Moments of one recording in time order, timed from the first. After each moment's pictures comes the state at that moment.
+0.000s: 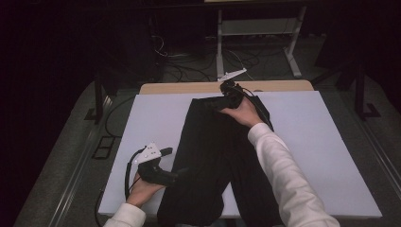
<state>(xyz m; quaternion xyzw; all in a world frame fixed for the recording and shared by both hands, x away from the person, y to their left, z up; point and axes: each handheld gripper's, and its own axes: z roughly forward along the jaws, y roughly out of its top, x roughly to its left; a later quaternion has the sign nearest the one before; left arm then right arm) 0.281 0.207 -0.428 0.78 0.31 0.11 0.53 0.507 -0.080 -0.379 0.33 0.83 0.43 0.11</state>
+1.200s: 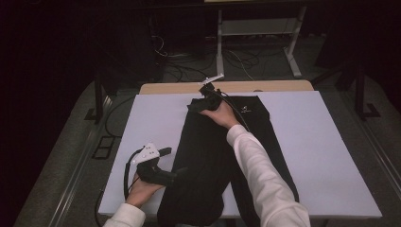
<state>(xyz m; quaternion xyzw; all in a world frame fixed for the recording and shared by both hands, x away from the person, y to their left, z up) 0.280 0.211 -0.427 0.78 0.31 0.11 0.54 0.537 -0.013 -0.420 0.35 0.83 0.43 0.09</state>
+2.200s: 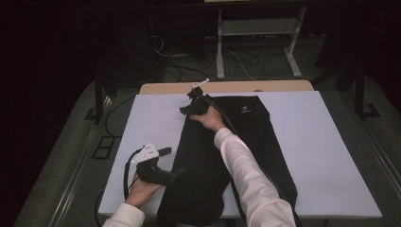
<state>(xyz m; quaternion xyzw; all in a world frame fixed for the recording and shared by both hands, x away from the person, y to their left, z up) 0.280 0.211 -0.427 0.77 0.31 0.10 0.54 0.545 0.029 -0.444 0.39 0.83 0.39 0.11</state>
